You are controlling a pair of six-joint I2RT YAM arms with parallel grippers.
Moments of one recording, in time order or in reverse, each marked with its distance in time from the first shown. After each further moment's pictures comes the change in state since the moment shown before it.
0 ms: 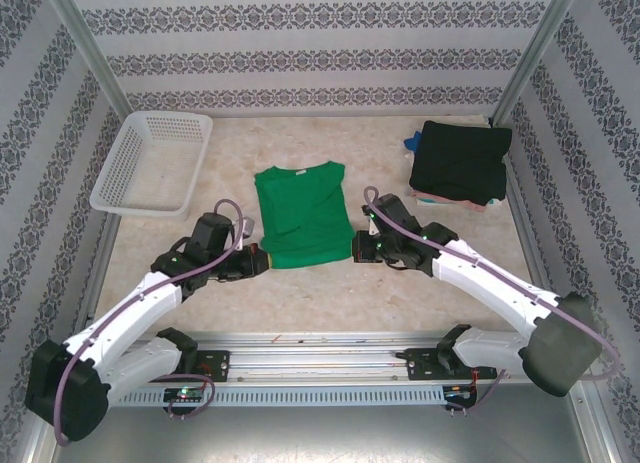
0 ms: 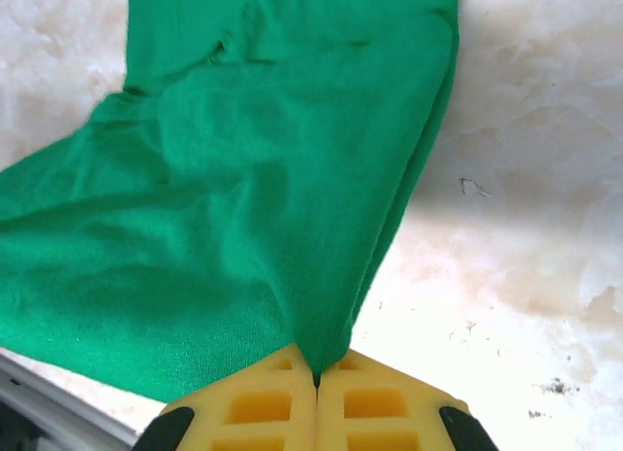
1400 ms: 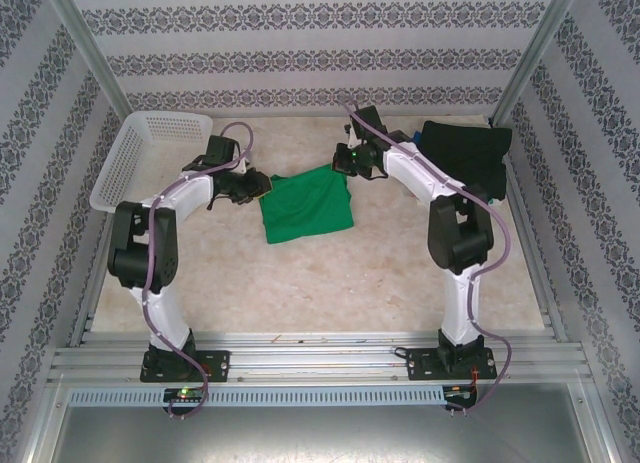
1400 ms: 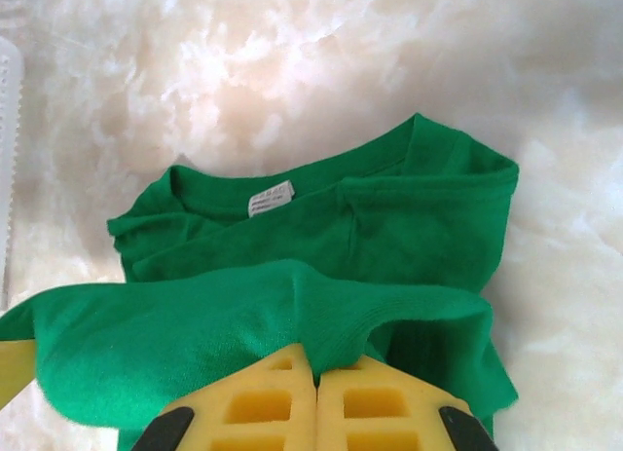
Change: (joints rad) left arm 0.303 0.911 0.687 0.065 0.072 0.102; right arm -0.285 0.898 0.897 -0.010 -0.161 -0.116
